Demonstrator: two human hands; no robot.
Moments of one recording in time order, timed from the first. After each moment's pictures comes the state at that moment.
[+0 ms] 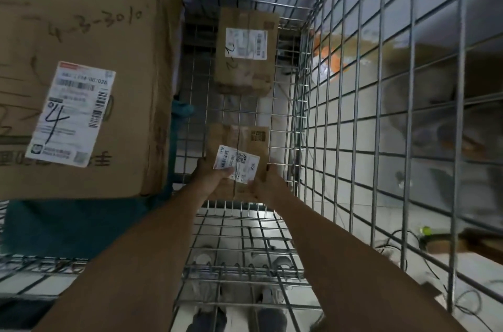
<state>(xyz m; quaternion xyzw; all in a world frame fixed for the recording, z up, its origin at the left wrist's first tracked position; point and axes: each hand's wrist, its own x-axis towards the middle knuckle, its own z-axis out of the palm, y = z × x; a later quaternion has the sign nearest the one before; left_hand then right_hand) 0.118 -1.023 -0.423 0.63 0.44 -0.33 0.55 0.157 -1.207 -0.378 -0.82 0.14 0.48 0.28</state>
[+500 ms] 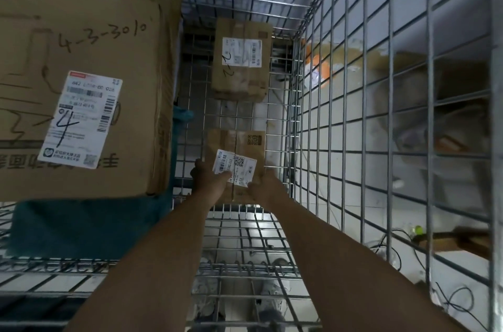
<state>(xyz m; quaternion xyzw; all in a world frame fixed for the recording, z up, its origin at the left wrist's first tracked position) 0.129 -1.047 -0.376 0.71 0.47 -0.29 0.44 0.161 -1.203 -0.341 -0.81 0.13 0.49 0.28</state>
